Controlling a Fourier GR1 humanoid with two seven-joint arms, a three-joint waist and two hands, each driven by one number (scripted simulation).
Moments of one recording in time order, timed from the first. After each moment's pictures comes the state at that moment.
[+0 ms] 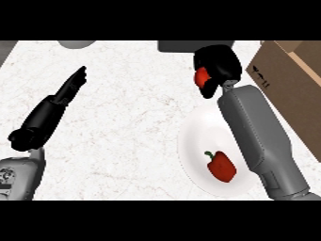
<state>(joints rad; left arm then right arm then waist) -0.24 0.24 0.01 -1.54 -0.13 -0.24 -0.06 -0.87 -0.06 -0.02 -0.86 1.27 0.05 0.09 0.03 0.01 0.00</state>
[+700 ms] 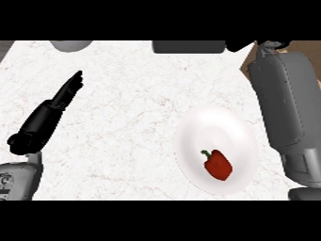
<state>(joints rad) -0.21 0.24 0.03 -1.54 -0.14 -0.23 -0.07 -1.01 -0.14 -0.22 -1.02 1.25 -0.07 0.40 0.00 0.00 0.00</state>
